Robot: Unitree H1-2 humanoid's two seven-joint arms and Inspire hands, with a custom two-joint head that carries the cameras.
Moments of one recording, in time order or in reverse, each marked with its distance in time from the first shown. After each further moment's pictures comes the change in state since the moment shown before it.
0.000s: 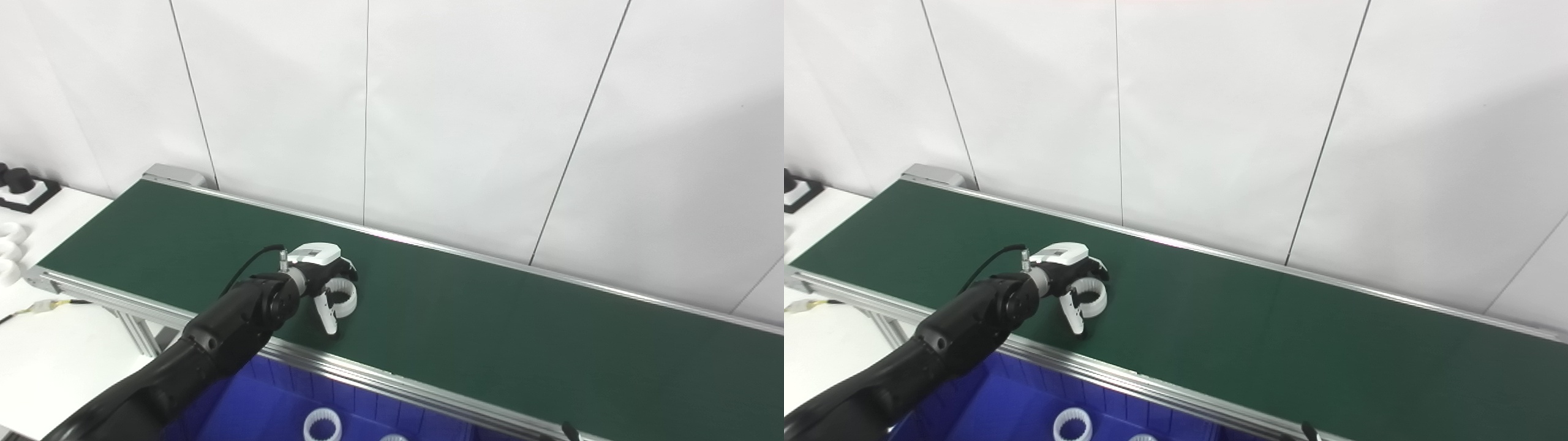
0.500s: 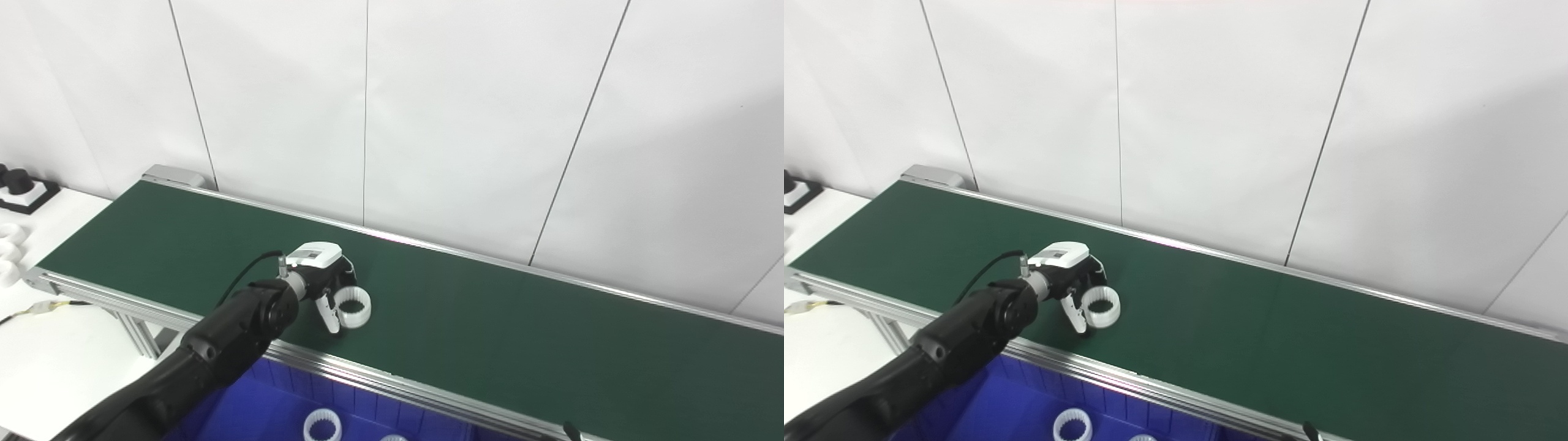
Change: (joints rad) left arm 0.040 -0.025 0.015 0.014 -0.012 -0.095 0.162; right arm 0.003 -0.004 -0.002 -0.009 0.003 0.000 0.002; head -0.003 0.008
